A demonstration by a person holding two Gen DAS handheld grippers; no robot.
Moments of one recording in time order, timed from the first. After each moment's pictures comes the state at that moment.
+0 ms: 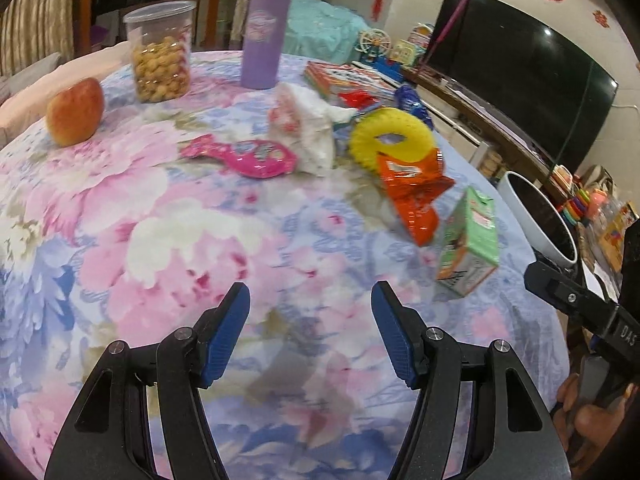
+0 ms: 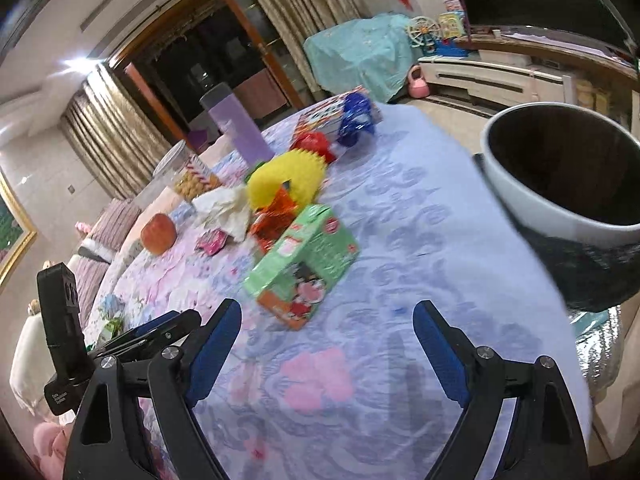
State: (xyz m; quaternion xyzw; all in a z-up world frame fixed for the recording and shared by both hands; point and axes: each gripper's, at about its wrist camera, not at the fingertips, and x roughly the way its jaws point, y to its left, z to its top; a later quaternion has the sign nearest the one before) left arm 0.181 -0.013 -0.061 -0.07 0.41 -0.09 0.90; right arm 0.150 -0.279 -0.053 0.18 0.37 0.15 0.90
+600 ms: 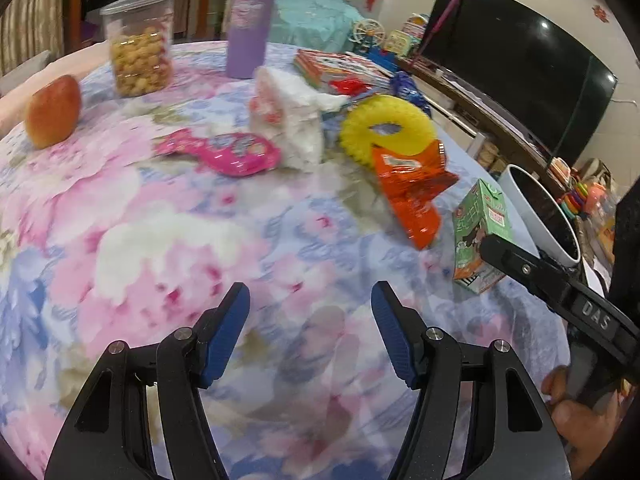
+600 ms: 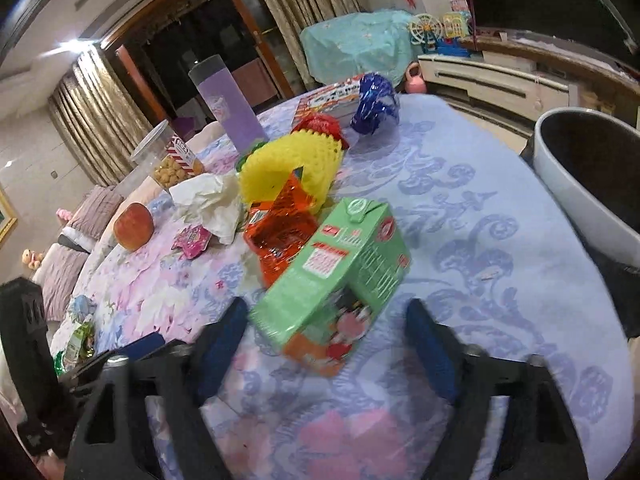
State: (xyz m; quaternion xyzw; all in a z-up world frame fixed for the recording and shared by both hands) left arm 0.205 -0.034 -0.071 -0.07 0.43 -0.12 0.89; right arm 0.186 -0.246 -0.068 0.15 0.37 0.12 0.91
